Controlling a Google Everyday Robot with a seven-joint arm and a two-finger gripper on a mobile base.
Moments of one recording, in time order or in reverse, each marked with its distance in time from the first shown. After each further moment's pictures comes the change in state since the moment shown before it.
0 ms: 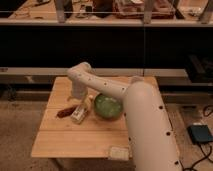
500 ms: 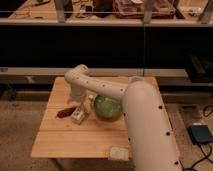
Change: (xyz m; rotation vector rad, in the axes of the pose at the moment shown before) arm -0.007 0.009 0.004 -0.028 0.027 0.033
